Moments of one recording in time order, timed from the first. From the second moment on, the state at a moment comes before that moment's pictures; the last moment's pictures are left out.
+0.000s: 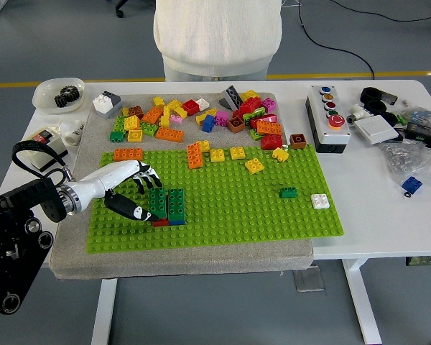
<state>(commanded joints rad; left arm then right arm) -0.33 0.18 -1.37 -1.30 2.18 -0.47 -0.17 0.12 -0.09 1.56 0.18 -2.27 0.14 -0.07</state>
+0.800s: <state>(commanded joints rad) -0.33 0.20 -1.35 -1.29 2.17 -0.38 -0.25 0.12 -0.08 1.56 0.18 -2.27 0.14 -0.07</state>
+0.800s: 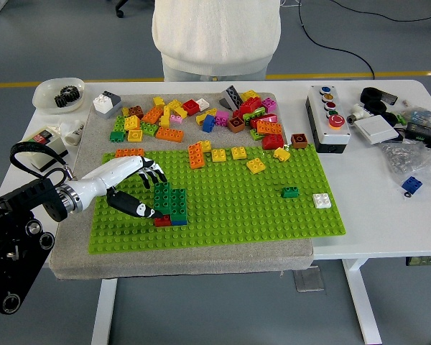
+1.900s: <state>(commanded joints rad) -0.31 0.21 -1.34 -1.29 2.23 -0.34 -0.26 0.11 -0.08 1.56 0.18 -2.27 0.14 -0.06</state>
